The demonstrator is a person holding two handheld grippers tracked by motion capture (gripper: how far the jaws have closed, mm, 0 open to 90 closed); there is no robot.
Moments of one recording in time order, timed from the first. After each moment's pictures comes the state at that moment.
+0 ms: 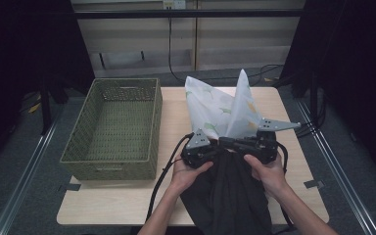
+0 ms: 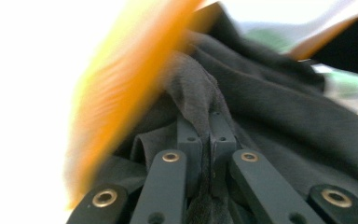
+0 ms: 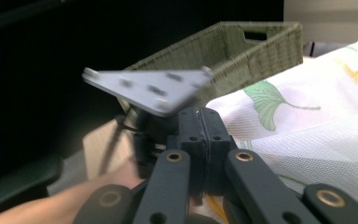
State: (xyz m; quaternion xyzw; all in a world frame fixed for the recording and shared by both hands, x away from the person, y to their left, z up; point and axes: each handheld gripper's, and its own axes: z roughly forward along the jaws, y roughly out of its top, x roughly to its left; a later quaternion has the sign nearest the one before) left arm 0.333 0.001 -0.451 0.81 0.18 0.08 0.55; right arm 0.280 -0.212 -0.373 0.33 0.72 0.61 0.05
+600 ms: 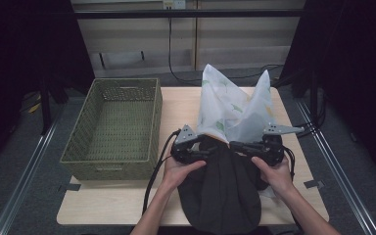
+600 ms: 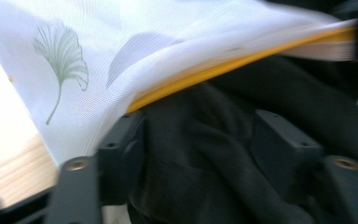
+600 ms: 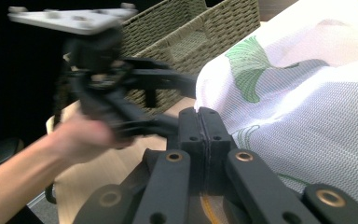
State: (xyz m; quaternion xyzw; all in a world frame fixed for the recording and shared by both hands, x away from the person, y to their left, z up) left arm 0.337 0.032 -0.450 0.79 0.24 0.10 0.56; right arm 0.288 -0.241 -0.407 0.38 0.73 0.56 0.06
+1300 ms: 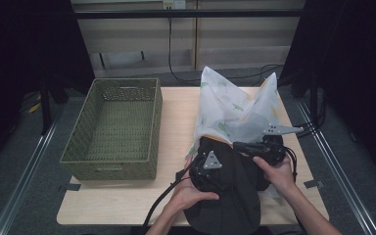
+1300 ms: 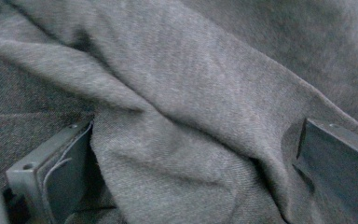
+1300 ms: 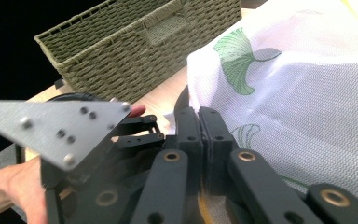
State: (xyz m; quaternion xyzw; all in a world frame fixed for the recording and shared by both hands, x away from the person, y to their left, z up) left arm 0.298 -0.023 -0.506 0.89 0.17 0.07 0.42; right arm 0.295 -0.250 -0.418 0.39 0.75 0.53 0.08
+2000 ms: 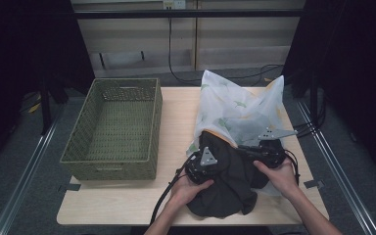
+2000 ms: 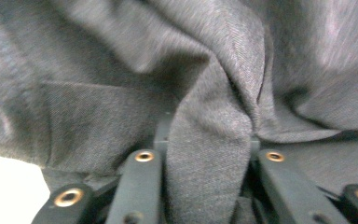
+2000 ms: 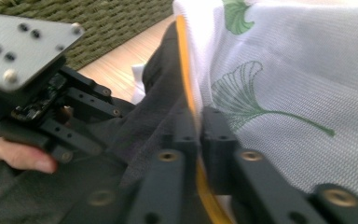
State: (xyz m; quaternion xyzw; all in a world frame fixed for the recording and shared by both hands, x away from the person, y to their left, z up) left arm 0.314 -0.010 -0.506 0.87 0.21 0.08 0.43; right arm 0.295 -0.252 -0.432 0.40 0.79 0.45 0.14
